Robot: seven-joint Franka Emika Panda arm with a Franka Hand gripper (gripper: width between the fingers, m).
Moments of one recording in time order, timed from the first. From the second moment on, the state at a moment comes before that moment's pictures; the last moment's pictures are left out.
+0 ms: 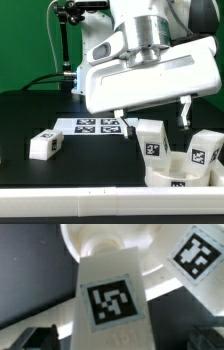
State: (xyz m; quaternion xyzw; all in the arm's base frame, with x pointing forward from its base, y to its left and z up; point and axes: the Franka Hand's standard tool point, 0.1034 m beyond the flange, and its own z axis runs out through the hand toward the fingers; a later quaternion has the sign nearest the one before) arm 0.615 0.039 0.093 -0.94 0.19 -0.26 0.09
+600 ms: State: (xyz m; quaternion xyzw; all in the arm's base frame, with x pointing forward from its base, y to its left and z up) arm 0.625 0.031 0.114 -0.95 0.18 -0.24 0.09
